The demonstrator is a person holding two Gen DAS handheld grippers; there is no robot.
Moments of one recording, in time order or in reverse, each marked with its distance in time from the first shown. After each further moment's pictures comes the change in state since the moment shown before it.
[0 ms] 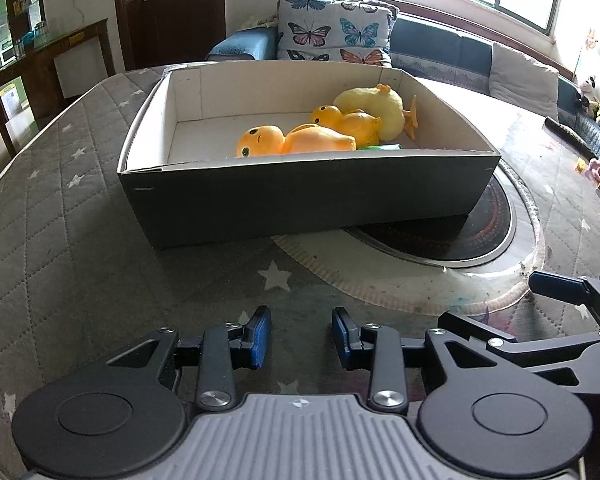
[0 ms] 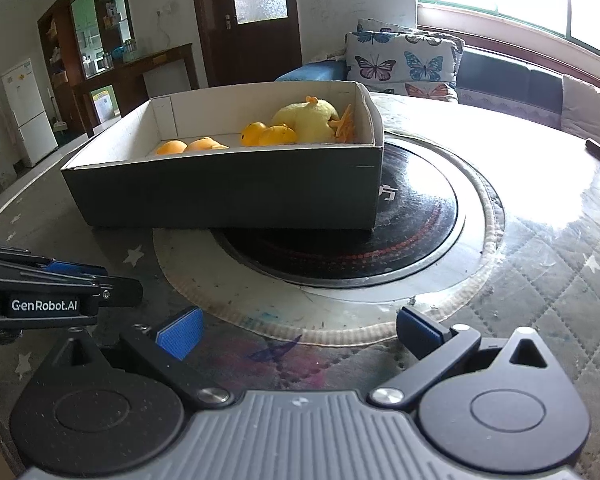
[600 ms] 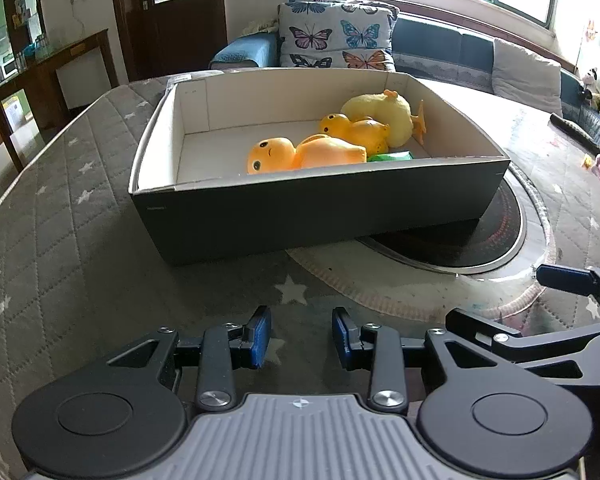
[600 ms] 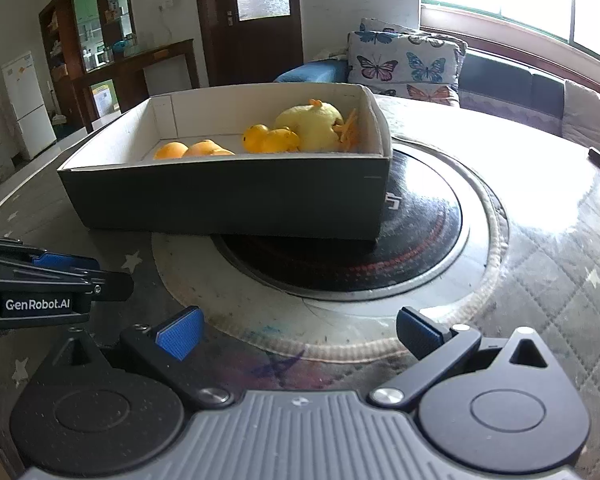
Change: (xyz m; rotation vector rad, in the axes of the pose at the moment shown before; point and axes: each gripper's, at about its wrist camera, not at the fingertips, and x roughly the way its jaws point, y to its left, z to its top) left arm -0.002 0.003 0.007 0.036 -0.012 0.042; right arm 0.005 0.004 0.010 -0.024 0.008 -0.009
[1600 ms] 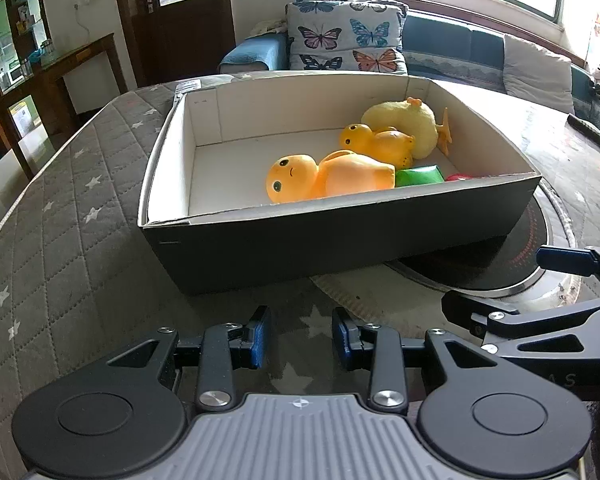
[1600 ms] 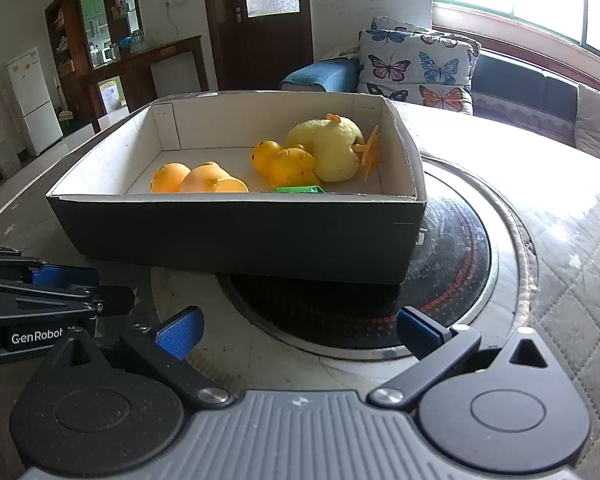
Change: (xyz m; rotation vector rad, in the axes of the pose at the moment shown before) left arm 0.016 0.010 0.019 0.005 0.005 0.034; right arm 0.025 0.004 0.029 -0.012 0.013 0.026
